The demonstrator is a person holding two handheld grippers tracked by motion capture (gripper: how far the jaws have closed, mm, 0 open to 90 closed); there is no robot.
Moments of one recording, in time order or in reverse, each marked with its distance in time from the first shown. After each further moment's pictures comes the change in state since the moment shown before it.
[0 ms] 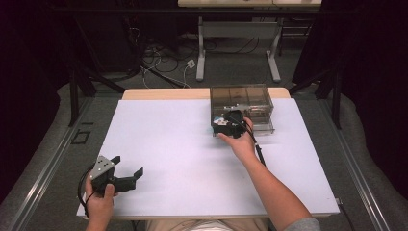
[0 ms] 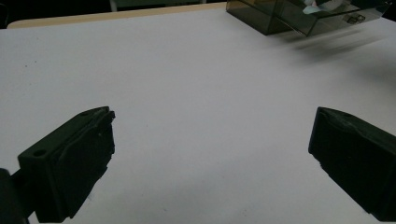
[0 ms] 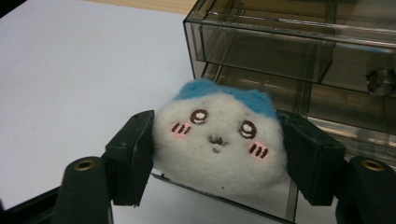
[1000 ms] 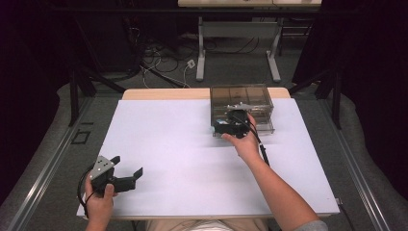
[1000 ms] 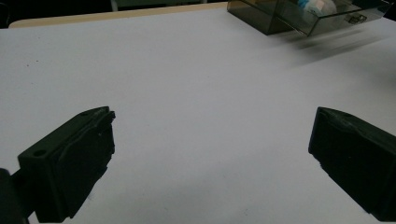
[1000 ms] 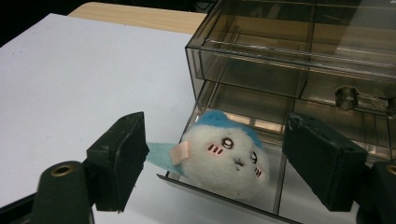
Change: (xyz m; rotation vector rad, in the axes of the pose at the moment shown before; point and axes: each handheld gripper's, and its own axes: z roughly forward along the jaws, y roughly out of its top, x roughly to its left) left arm 0.001 0.000 -0.001 0.001 0.003 -0.001; right arm -0.001 0.005 -0.019 -0.053 0.006 -0.002
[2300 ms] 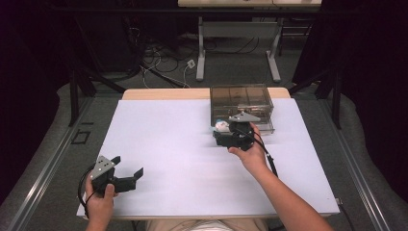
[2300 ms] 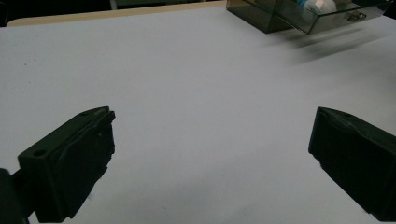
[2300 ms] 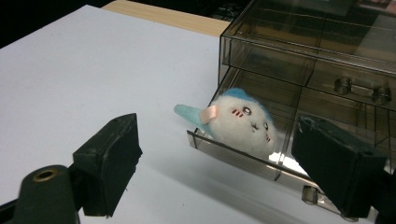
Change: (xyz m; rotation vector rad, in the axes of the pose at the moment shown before) left arm -0.001 0.000 0.001 0.003 -0.002 0.000; right arm 0.013 -0.021 -0.041 -0.054 0.043 -0.114
